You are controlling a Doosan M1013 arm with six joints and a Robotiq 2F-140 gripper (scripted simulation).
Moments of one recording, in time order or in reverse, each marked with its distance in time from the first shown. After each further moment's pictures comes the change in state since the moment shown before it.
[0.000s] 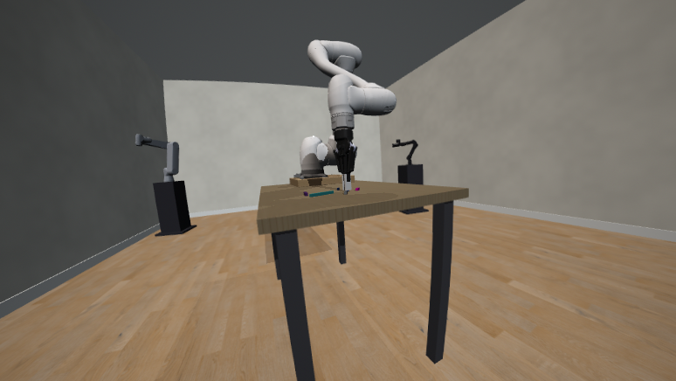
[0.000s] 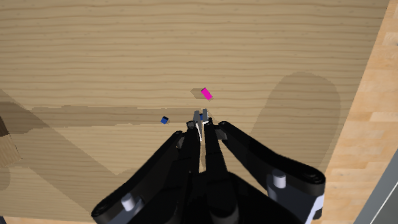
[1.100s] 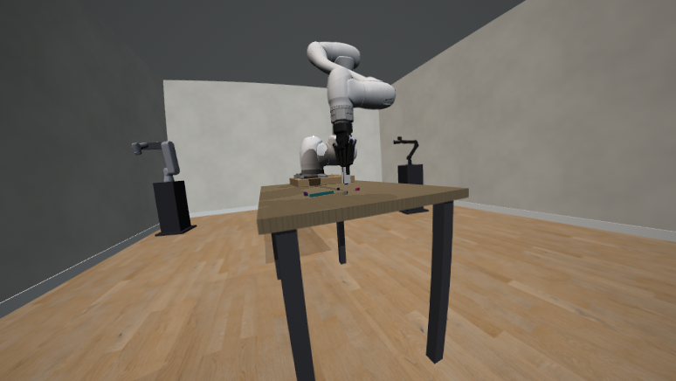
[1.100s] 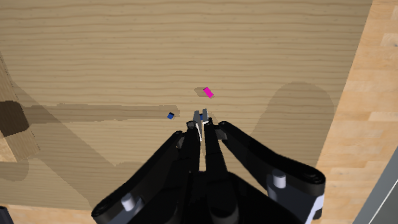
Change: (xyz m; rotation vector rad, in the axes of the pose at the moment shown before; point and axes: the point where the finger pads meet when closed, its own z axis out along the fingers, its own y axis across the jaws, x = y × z) arm 0.001 -0.004 -0.028 0.008 0.002 0.000
